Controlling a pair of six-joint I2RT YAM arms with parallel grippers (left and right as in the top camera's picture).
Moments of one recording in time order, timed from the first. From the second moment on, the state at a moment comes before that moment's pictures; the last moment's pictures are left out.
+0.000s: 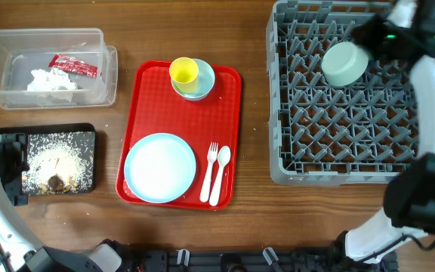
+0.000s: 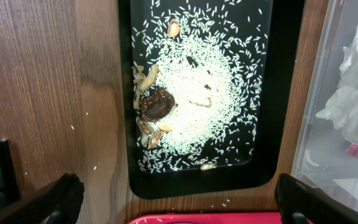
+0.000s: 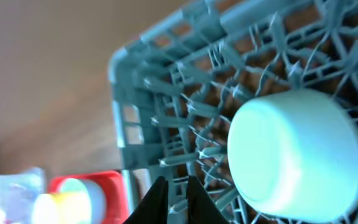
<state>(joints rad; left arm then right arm) 0.77 1.37 1.22 -1.17 0.00 -0.87 -0.19 1.86 1.66 -0.71 -0.40 0.37</state>
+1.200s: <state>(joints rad) 0.77 1.37 1.22 -1.17 0.00 -0.87 -0.08 1.62 1.66 -0.84 -0.38 0.29</state>
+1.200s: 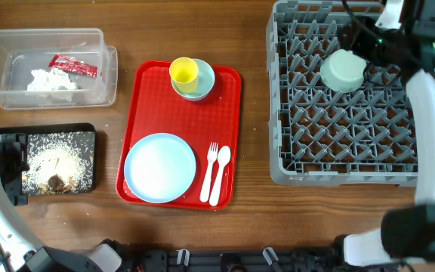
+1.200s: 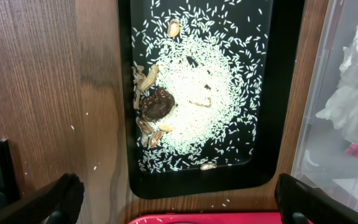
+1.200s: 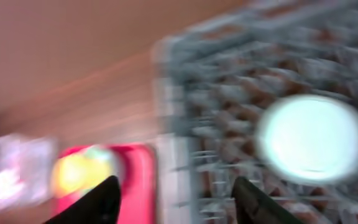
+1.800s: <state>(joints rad) 0.77 1.37 1.22 -1.17 0.00 -0.87 0.73 1.78 1.60 -0.99 -0.29 0.34</state>
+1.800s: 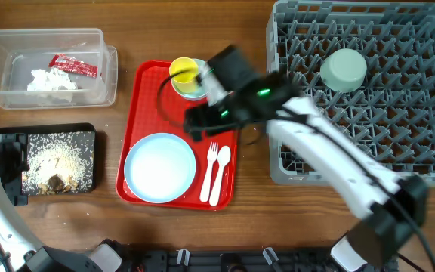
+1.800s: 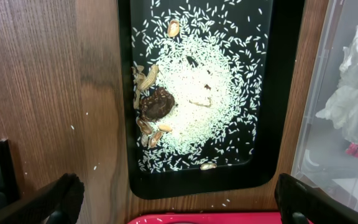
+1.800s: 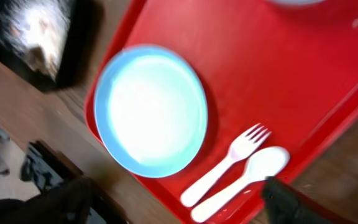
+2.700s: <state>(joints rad) 0.77 1.37 1.22 -1.17 0.00 -0.87 0.85 2.14 1.53 -0.80 -0.23 0.50</state>
